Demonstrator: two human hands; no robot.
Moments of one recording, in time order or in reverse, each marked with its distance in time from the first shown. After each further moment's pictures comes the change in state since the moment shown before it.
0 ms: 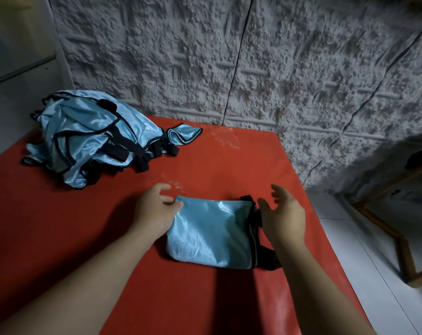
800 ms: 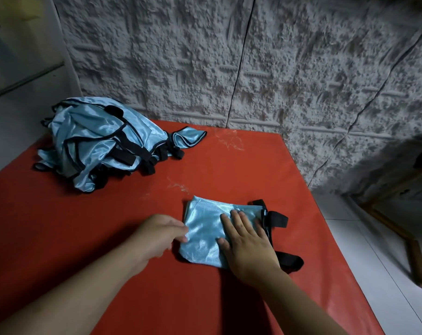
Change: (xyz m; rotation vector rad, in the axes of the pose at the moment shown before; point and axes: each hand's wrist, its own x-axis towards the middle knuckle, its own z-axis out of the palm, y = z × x) left_hand -0.043 0.005 -0.030 -0.038 -0.377 -0.245; right_hand -0.064 0.006 0.048 -0.565 -0.612 -0.457
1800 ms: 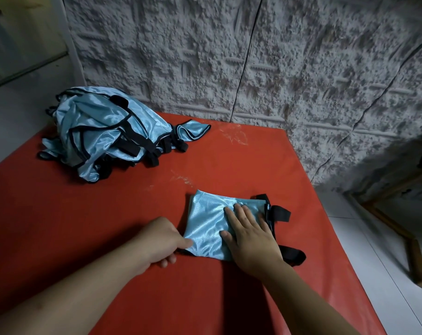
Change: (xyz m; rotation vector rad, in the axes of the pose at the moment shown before) left_hand -0.013 -0.008 0.007 0.240 -0.064 -0.079; right_hand 0.003 0.004 -0.001 0.057 -0.011 0.001
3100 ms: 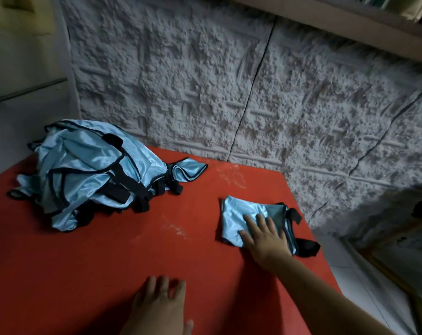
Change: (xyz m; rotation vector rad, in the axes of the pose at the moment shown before) left_hand 0.035 0.007 0.020 0.828 -0.012 0.077; right_hand 0.142 0.084 -0.034 -0.026 0.015 0.227
